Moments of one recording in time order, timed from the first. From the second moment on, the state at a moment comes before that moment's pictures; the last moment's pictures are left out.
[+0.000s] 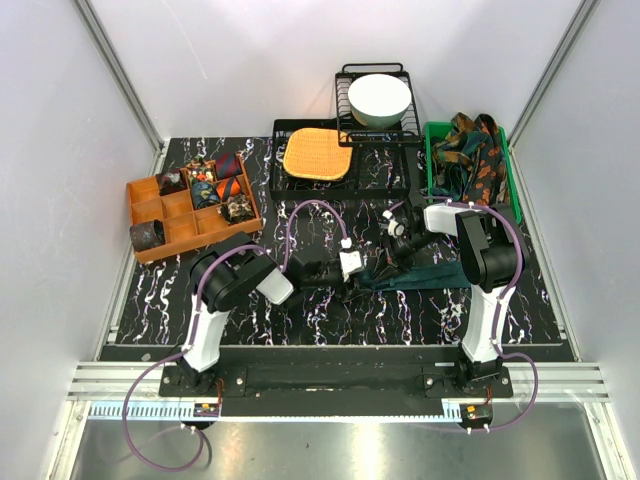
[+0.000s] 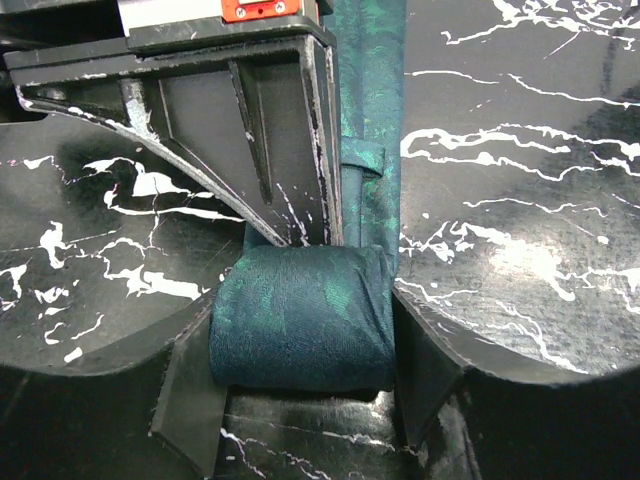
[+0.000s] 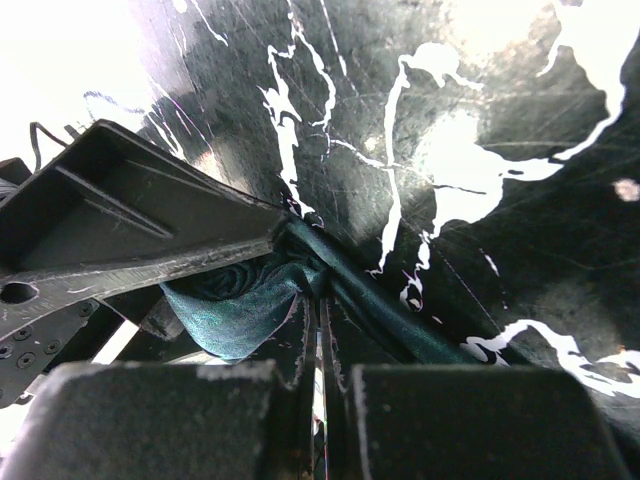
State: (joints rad) left arm -0.81 2.05 0.72 1.06 0.58 0.19; right arm 0.25 2.03 1.17 -0.69 -0.78 0.20
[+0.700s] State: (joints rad) left arm -0.81 1.88 0.84 0.43 0.58 0.44; right arm 0.24 2.00 1.16 -0.69 -0.80 0.19
